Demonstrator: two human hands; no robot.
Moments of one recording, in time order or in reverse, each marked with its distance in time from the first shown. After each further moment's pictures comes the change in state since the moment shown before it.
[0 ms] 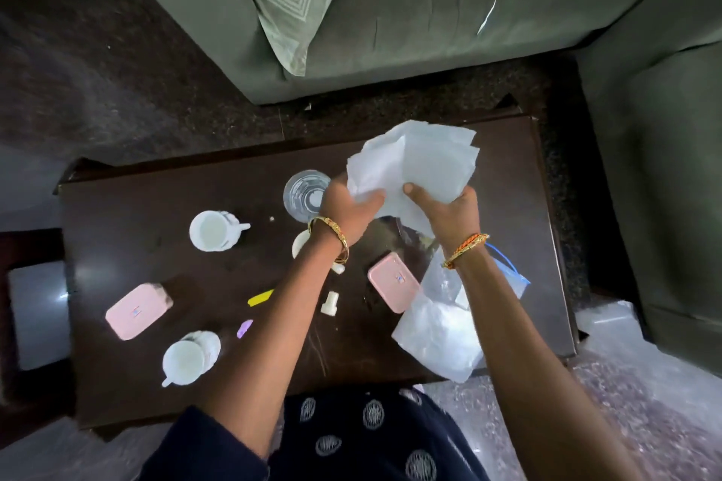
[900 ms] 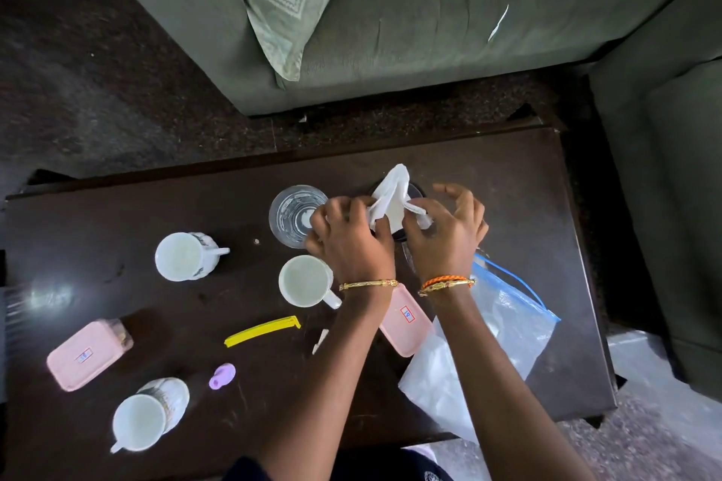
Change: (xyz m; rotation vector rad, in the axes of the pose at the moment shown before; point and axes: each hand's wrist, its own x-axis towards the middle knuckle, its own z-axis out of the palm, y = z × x) left_hand 0.015 -0.051 0.060 0.501 0.586 0.241; right_hand 0.025 0.058 0.030 -0.688 0.312 -0.398
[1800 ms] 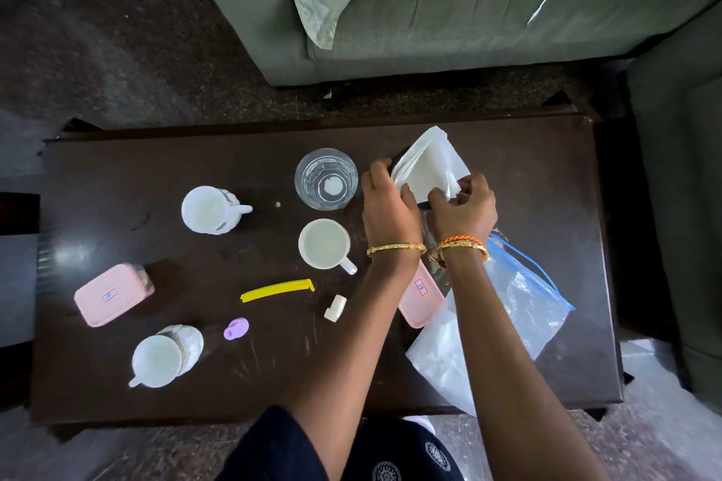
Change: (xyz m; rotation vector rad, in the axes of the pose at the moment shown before) left_hand -0.004 0.009 0.002 -0.366 -0.145 -0.124; right_hand 0.006 0.006 0.014 0.139 -0.034 0.369
